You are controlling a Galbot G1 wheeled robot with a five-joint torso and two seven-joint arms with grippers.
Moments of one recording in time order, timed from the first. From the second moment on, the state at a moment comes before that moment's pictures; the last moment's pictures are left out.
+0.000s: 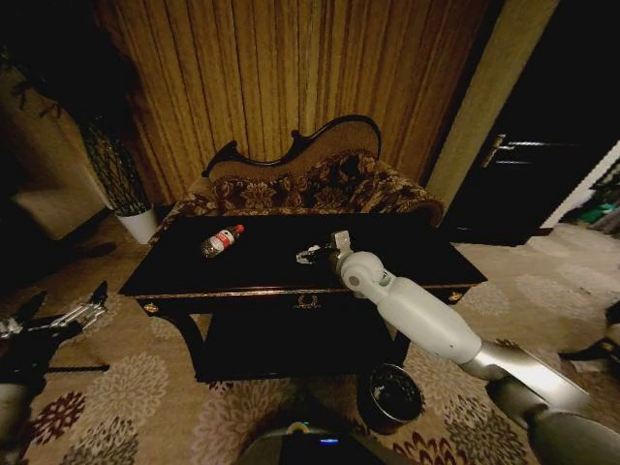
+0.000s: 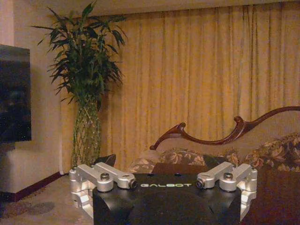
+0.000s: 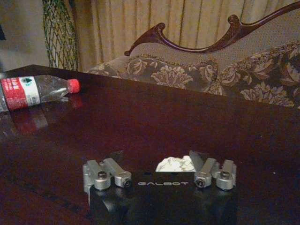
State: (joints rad) left arm 1.91 -1.32 -1.46 -2.50 -0.82 0.32 0.08; right arm -0.40 0.97 -0.32 1.79 1.10 -0.63 0.50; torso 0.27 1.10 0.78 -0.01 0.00
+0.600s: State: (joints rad) left arm 1.91 -1.32 -1.45 -2.50 -0.82 0.31 0.10; right arm -0.42 0.95 -0.30 1.80 1.08 -0.62 0.50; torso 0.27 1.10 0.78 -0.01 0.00
